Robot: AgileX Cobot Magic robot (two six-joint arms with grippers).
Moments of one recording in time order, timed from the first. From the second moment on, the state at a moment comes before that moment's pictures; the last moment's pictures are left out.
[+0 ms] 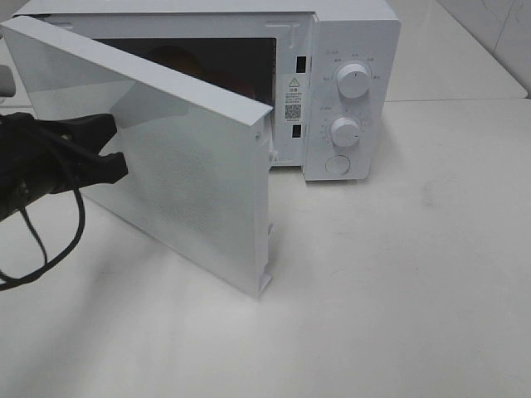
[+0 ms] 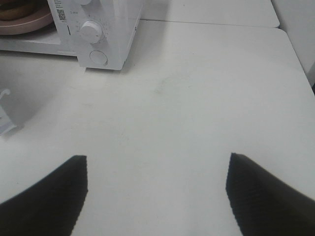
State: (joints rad) left arm -0.46 1.61 -0.41 0.01 -0.97 -0.15; right arm 0.15 0.00 -0.50 -0.07 1.00 0.05
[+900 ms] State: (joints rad) left arm -0.68 1.89 -0.85 -0.25 -0.80 0.05; right arm 0.15 0.00 -0.50 -0.07 1.00 0.05
